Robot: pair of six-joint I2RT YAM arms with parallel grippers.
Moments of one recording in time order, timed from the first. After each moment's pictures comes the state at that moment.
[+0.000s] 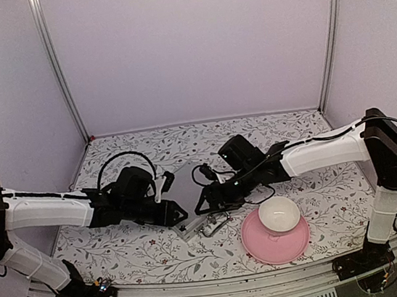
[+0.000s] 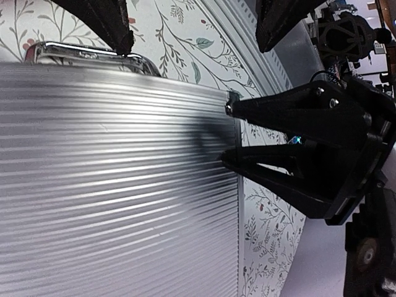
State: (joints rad) left arm -0.86 1.43 0.69 -0.05 0.19 -0.55; right arm 0.96 1.85 1.21 -0.20 -0.50 0.68
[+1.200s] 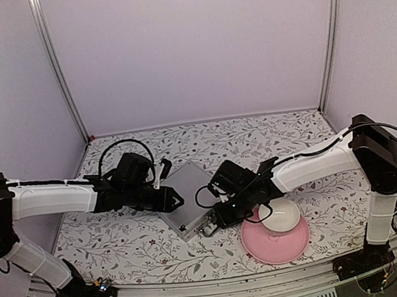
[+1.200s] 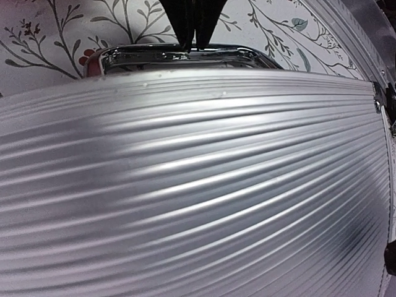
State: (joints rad) left arm -0.77 1.49 0.81 -0.13 0.18 -0.46; right arm 1.05 1.90 1.18 -0.33 -0.12 0.67
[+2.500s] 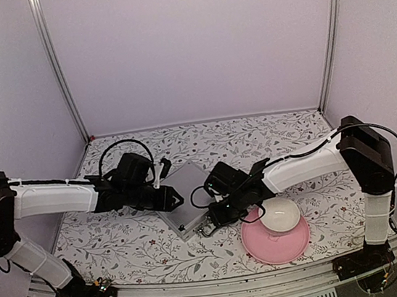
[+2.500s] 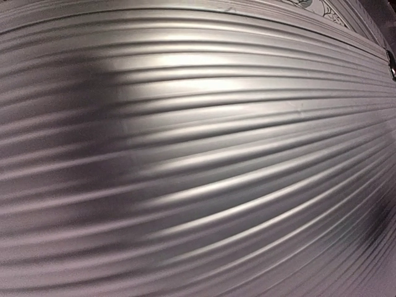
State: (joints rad) left arm -0.76 1.52 0.80 -0.10 0.19 -0.47; right arm 1.05 1.98 1.25 -0.33 -0.07 0.66
